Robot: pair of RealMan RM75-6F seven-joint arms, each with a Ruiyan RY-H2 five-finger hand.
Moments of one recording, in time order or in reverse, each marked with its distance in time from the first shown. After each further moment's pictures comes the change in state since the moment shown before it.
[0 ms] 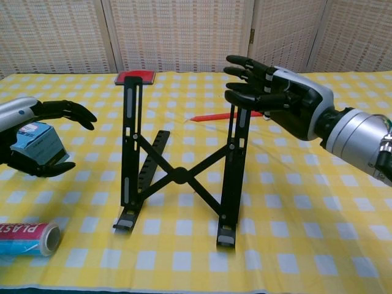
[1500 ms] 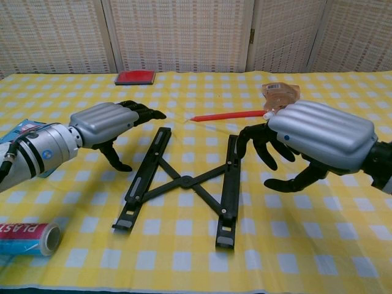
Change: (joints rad) left arm -0.354 -0.347 -0.074 0.651 -0.006 -0.272 0.190; right arm -0.093 0.088 -0.148 0.010 -0.357 0.052 -1.264
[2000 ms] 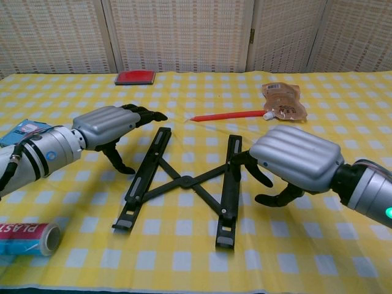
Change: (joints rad) left arm -0.004 -0.015 0.001 -0.003 -0.035 -0.007 -0.030; right arm 0.028 -0.146 -0.007 0.209 0.003 -0.039 -0.027
